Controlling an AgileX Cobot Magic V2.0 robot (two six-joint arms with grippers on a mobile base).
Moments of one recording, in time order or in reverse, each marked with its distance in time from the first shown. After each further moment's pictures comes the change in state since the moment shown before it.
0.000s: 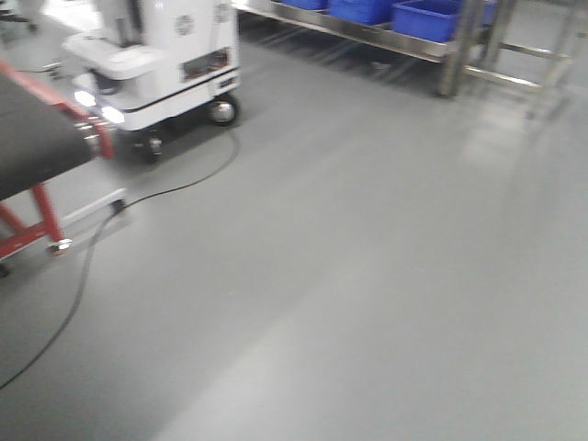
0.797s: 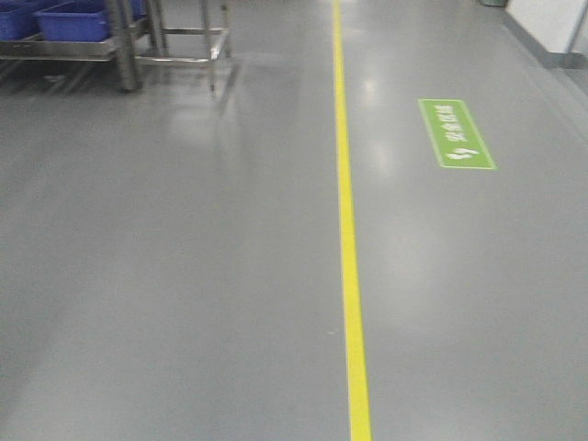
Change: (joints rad) left arm 0.000 0.000 0.000 0.000 0.000 0.000; right arm 0.000 0.000 0.000 0.000 0.000 0.000
